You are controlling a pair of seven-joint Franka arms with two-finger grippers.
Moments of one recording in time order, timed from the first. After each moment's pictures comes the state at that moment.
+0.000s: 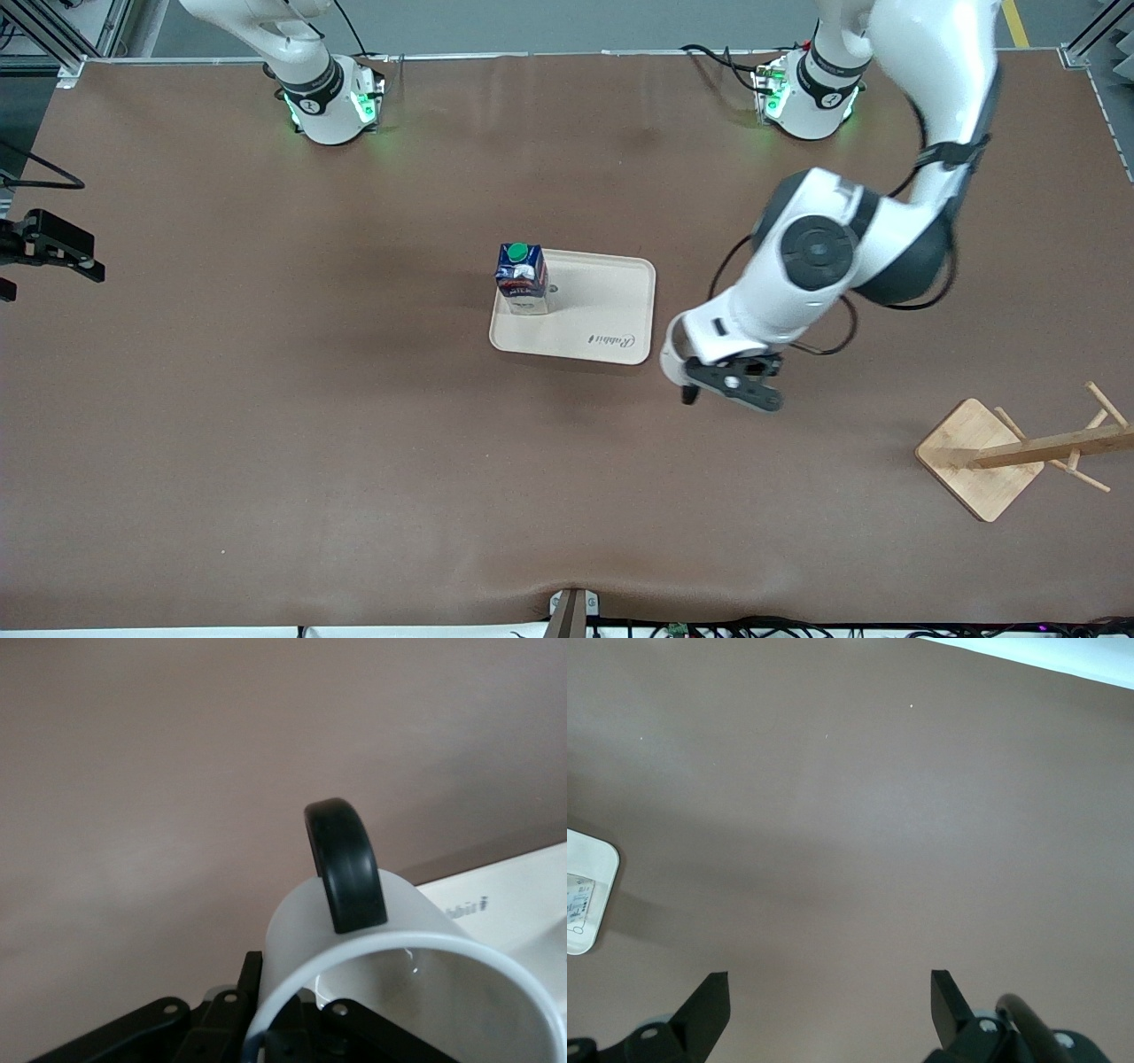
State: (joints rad) left arm -0.19 0.47 -0.26 -1.46 0.12 1.95 -0.08; right arm 0.04 0.18 -0.11 -1.30 0.03 1.51 -0.30
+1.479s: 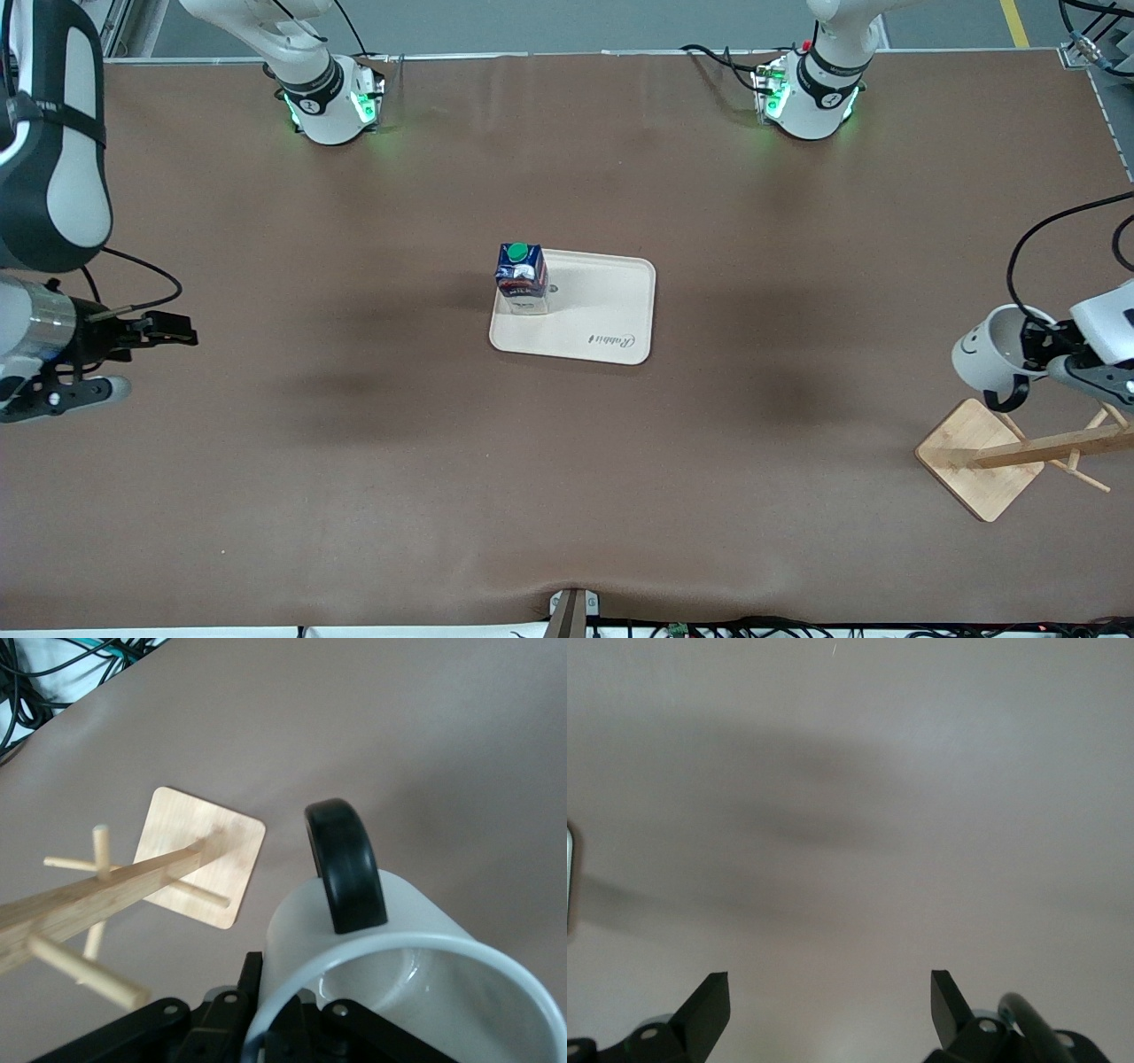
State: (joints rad) left arm 0.32 0.34 -0.26 -1.45 0.13 1.84 0.61; right arm 0.03 0.42 -0.10 -1.36 0.09 1.55 -0.29
